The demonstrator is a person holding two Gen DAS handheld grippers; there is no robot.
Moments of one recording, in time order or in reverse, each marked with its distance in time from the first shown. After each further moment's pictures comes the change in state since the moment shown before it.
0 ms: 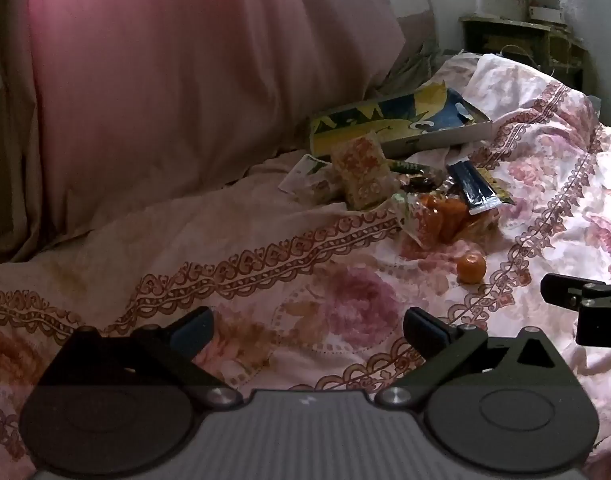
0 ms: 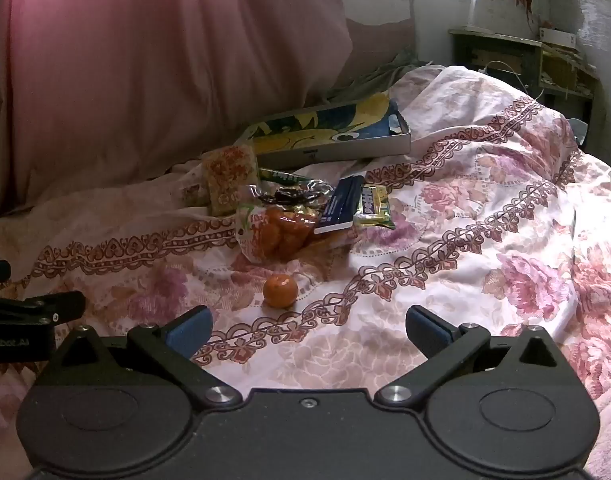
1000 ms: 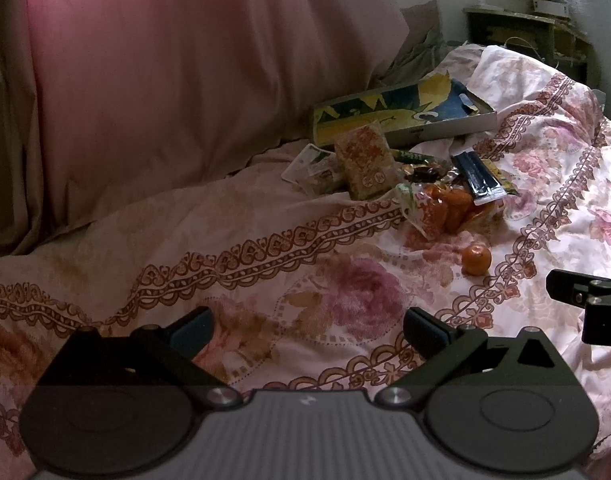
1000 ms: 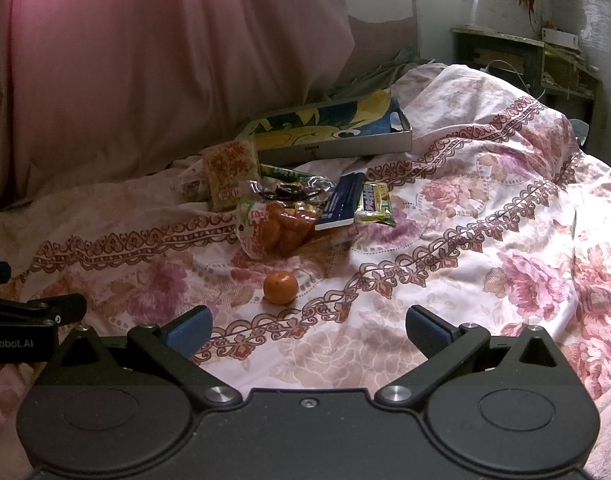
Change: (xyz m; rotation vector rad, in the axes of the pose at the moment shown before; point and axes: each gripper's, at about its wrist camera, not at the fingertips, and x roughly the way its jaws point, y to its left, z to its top) left arm 0.006 0.002 -0.004 0.003 0.026 0.009; right arm 0.000 0.000 -0.001 -0.003 0.004 -0.002
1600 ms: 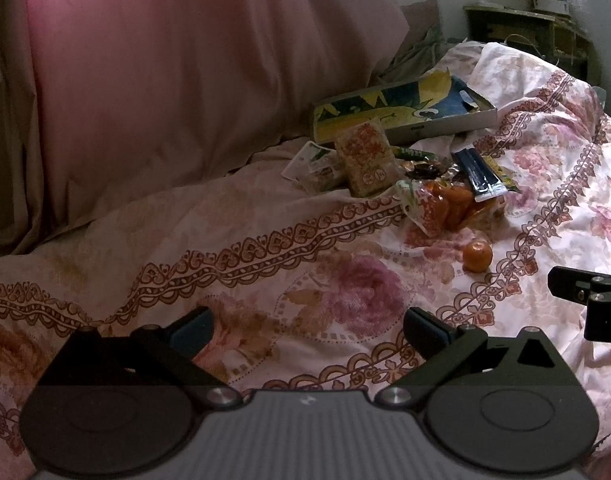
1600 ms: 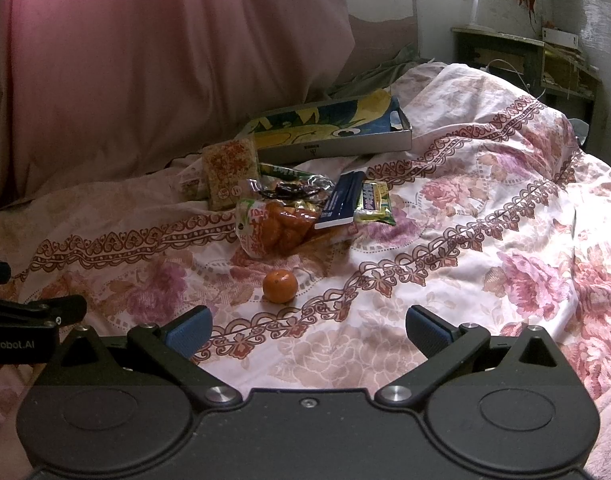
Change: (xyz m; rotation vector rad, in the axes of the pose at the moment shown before) left arm 0.001 0.000 -0.001 0.001 0.004 0.002; right arm 0.001 0.000 -0.001 -0.002 0.003 -0.001
